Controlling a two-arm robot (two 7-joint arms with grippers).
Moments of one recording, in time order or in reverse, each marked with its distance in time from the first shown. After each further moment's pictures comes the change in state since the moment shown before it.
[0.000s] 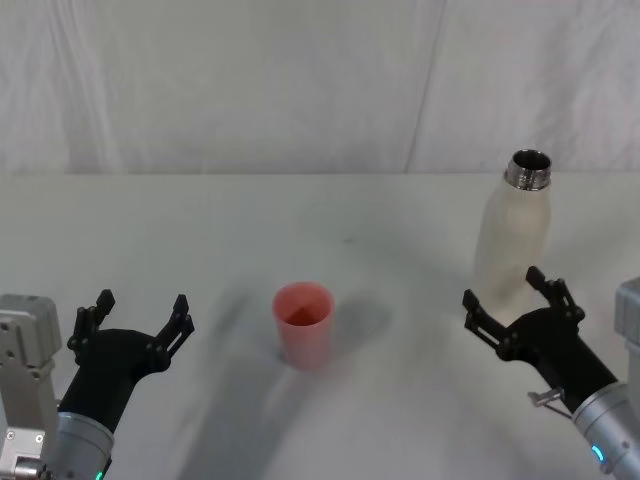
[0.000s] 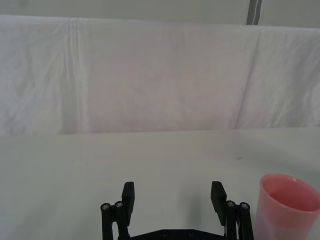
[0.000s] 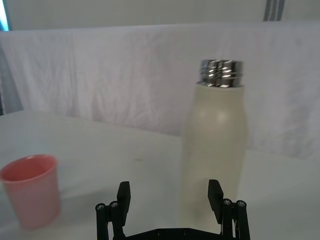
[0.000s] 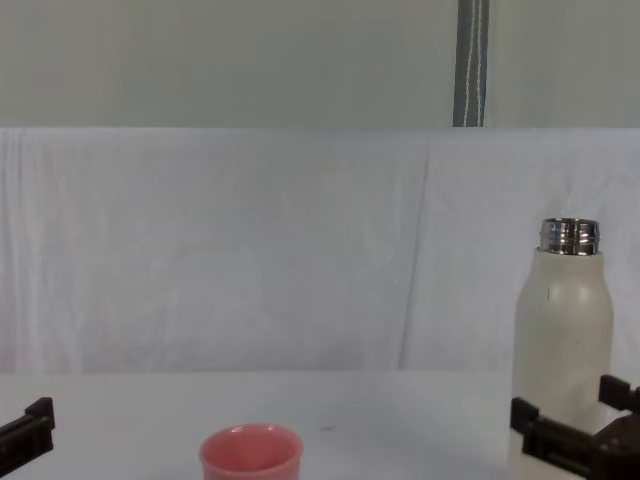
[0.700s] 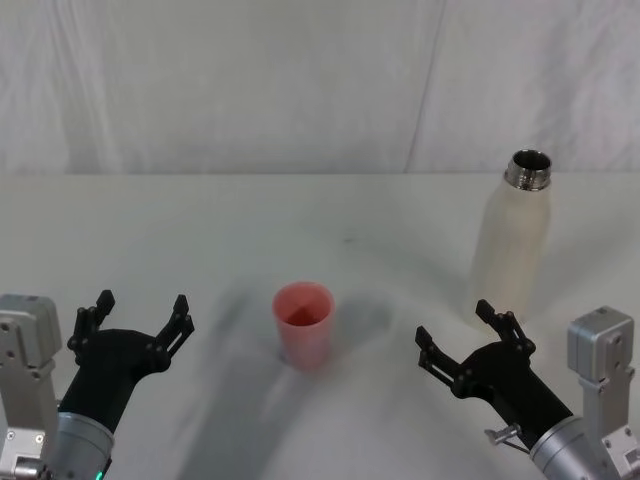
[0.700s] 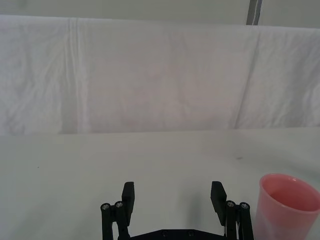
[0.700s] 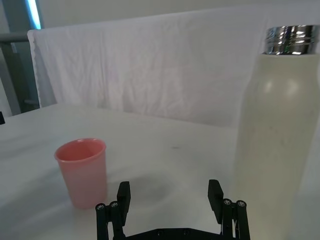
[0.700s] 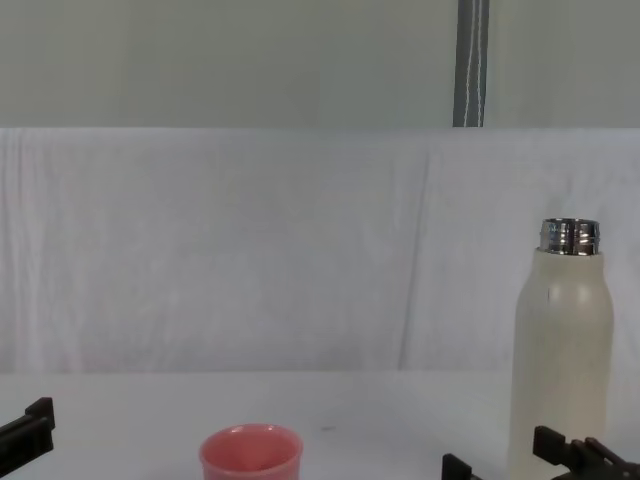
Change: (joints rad) left arm 0.000 0.000 0.000 0.000 0.000 0.000 0.000; right arm -0.035 -0.019 -0.076 0.013 0.003 -0.024 0.022
